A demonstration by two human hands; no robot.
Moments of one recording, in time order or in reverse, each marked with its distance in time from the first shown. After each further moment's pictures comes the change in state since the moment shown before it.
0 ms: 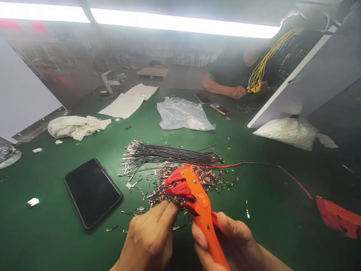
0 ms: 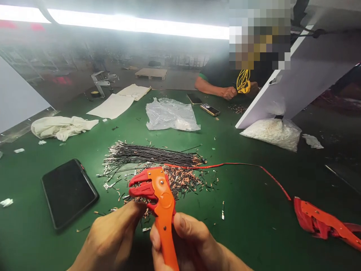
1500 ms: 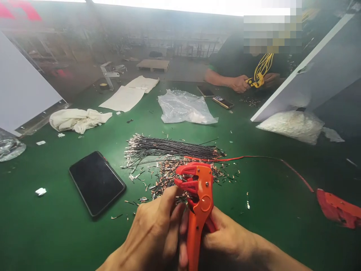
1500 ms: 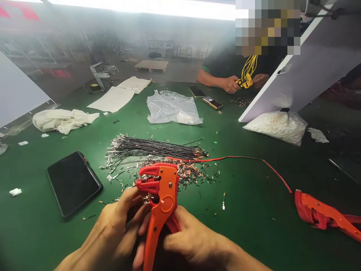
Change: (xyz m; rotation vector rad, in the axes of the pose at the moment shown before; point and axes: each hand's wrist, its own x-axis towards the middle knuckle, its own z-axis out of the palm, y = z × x) left_hand 0.016 0.016 -0.018 -0.212 -0.191 -0.212; right_hand 0.010 0.008 0.010 -0.150 0.050 0.055
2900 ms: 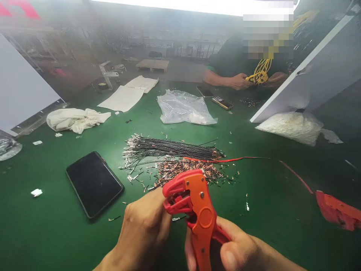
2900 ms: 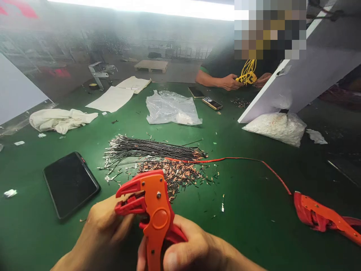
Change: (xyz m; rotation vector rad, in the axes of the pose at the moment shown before) left_hand 0.001 -0.013 0.000 0.204 0.134 0.034; right_hand -0.011 -0.008 -0.003 -0.033 -0.051 0.023
